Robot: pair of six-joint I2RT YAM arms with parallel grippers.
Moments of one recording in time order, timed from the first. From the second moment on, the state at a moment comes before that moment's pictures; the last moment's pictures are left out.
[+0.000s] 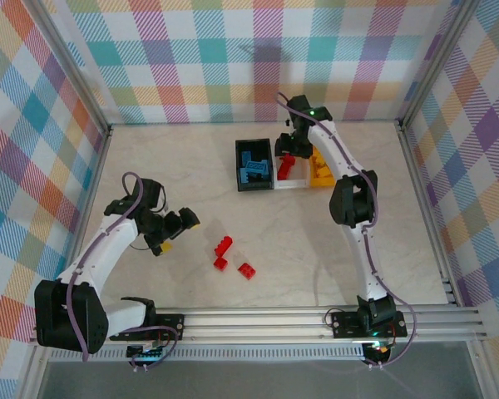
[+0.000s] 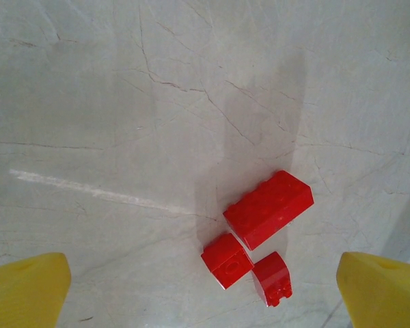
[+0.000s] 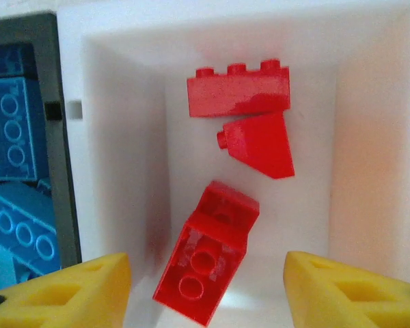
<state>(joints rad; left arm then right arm) -0.13 1.21 0.86 -0.92 0.34 -0.71 0.34 2.47 2.47 -1.22 -0.12 0.31</state>
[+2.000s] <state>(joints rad) -0.04 1.00 0.63 -0.86 0.34 -0.82 1.06 2.07 1.48 -1.00 -0.03 0.16</state>
